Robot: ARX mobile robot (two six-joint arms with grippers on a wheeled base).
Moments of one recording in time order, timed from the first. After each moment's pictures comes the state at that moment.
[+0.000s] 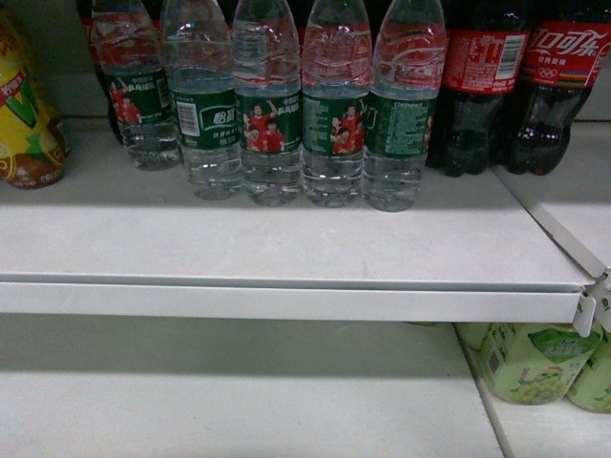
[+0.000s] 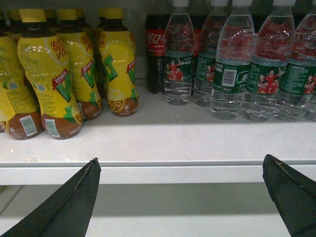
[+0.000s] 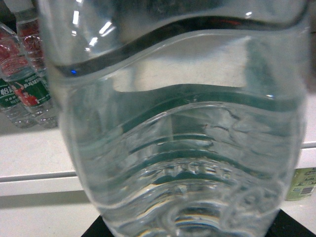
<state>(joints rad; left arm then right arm) 0.00 0.01 0.01 0.00 0.00 0.00 0.18 0.53 0.24 0.13 0.13 0.19</state>
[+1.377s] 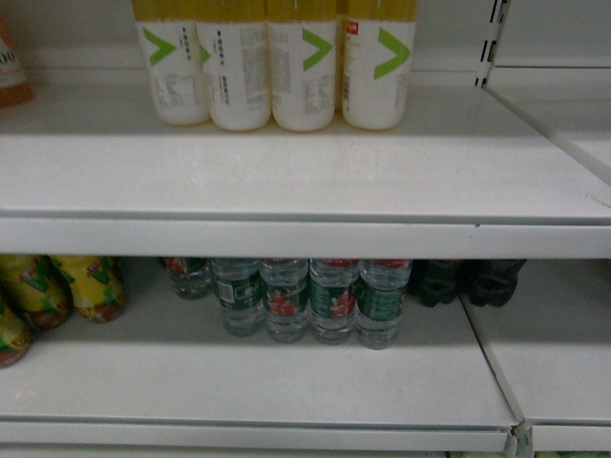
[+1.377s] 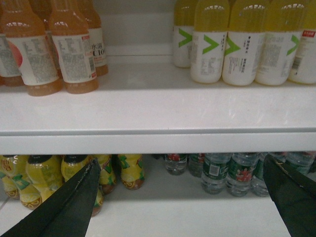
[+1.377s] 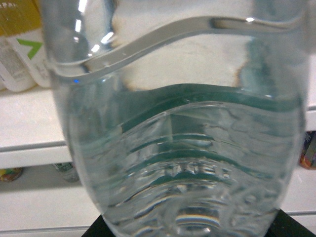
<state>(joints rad) 0.00 0.01 0.01 0.00 0.00 0.00 0.18 0.53 0.23 0.13 0.13 0.19</state>
